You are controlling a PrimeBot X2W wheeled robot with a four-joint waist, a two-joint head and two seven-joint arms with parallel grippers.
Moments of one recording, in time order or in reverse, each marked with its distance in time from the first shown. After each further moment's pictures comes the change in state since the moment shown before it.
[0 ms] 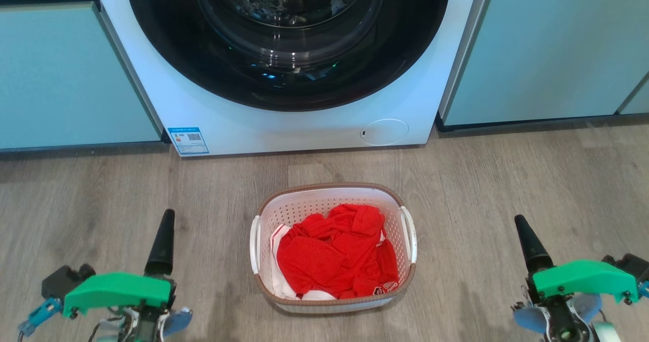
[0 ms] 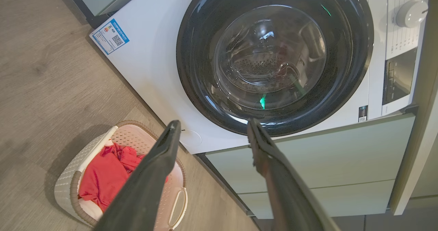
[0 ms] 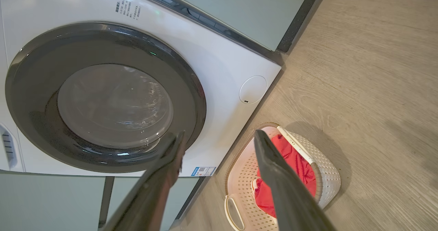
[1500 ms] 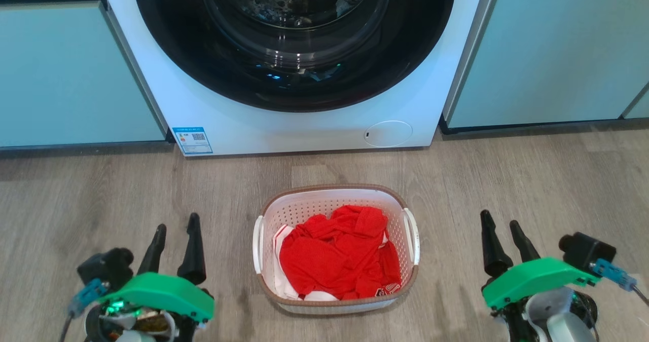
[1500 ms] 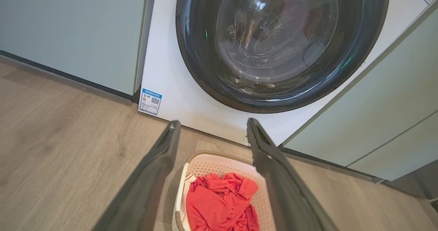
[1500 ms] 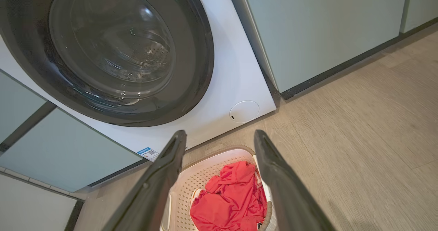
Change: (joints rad) left arm 0.027 0.054 -0.146 -0.061 0.652 0.112 -0.129; right arm 0.000 -0.003 0.137 -0.028 -0.567 0.000 -0.131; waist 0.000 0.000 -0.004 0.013
